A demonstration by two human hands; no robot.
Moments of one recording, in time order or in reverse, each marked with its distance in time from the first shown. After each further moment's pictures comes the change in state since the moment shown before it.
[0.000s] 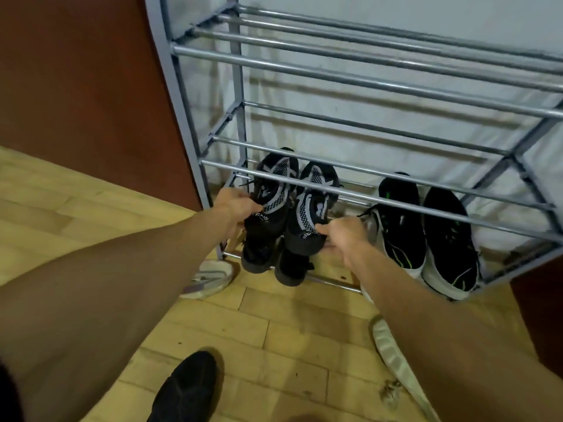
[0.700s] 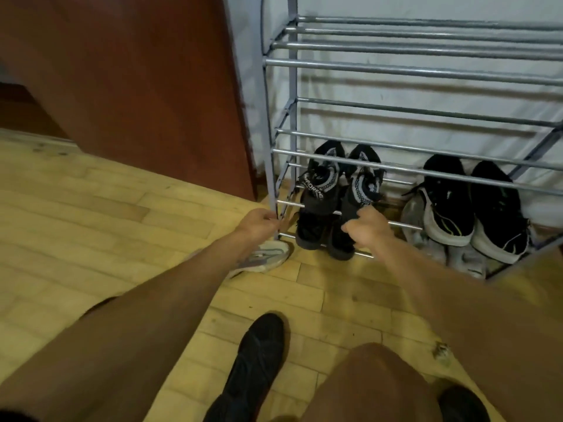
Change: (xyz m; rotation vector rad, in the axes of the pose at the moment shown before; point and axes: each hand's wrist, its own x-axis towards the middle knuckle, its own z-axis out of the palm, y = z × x) left_hand -0.074 -0.059 -0.091 0.312 -0.071 0.081; right_hand -0.090 0.005 0.050 -0.433 0.027 -0.105
